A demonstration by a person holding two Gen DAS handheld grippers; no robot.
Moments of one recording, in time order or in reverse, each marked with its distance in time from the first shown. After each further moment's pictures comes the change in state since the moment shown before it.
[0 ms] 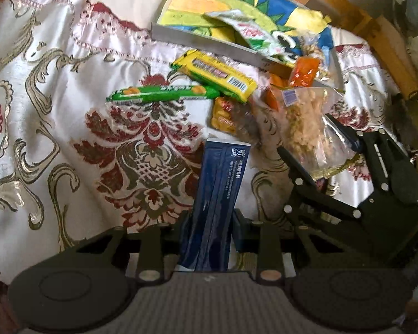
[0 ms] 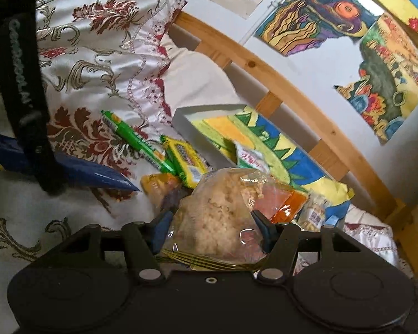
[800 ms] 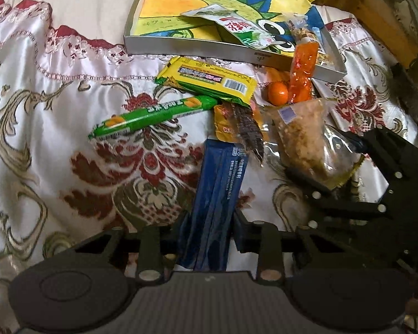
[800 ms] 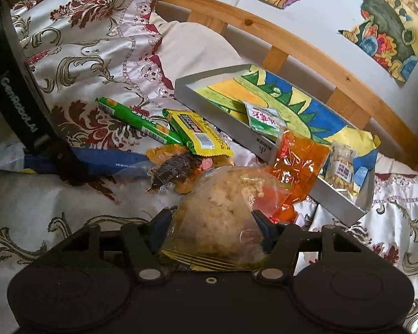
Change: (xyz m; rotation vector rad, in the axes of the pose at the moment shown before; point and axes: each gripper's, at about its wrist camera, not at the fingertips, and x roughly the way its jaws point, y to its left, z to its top) left arm 0.029 0.007 0.024 0.175 0.023 0.023; right arm 0.024 -0.014 -0.010 0.169 0.140 0.125
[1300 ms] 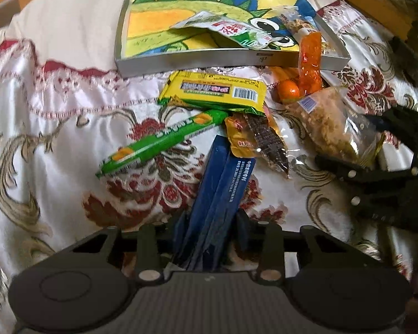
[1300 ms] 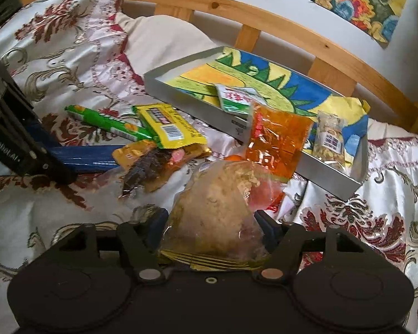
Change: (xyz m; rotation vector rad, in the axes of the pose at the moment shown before) left arm 0.020 0.007 0.012 0.169 -0.044 0.071; right arm 0.014 -0.026 -0.003 0.144 0.053 0.002
